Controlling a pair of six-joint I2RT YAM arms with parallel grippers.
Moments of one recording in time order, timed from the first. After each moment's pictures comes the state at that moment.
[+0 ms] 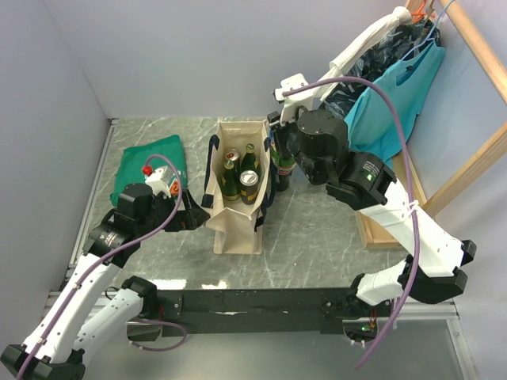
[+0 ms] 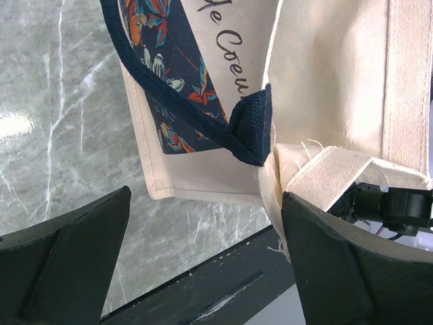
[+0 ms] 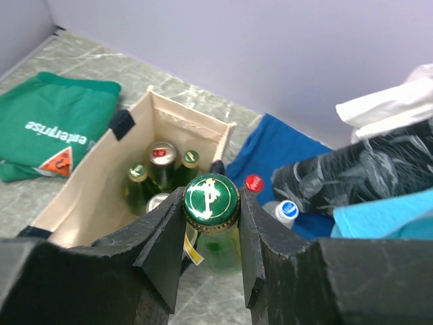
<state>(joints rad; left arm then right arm) -0.39 0.70 0.79 -0.65 0.26 -0.54 0.97 1.38 1.87 -0.69 0.61 -0.06</state>
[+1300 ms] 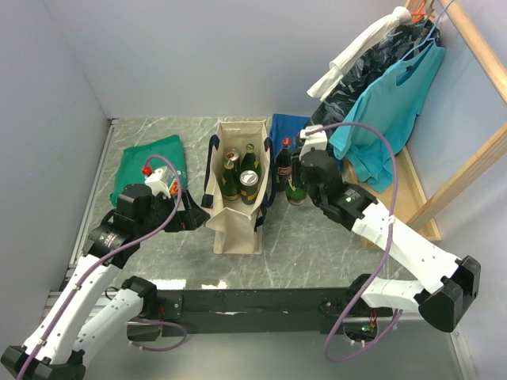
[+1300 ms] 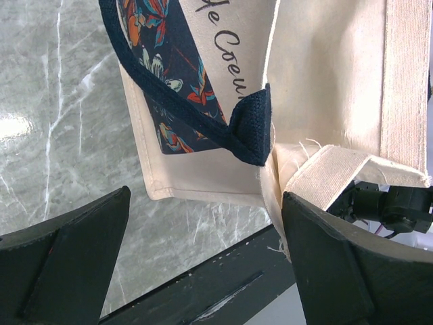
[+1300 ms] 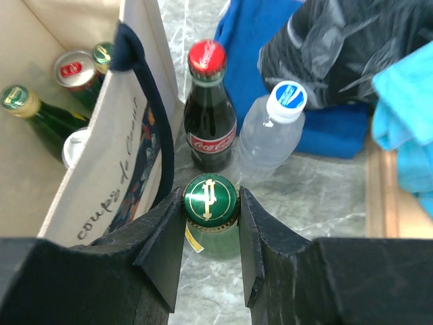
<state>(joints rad) -0.38 0.69 0.79 -0.65 0.26 -0.54 0.72 1.15 1.12 -0.39 0.51 0.20</state>
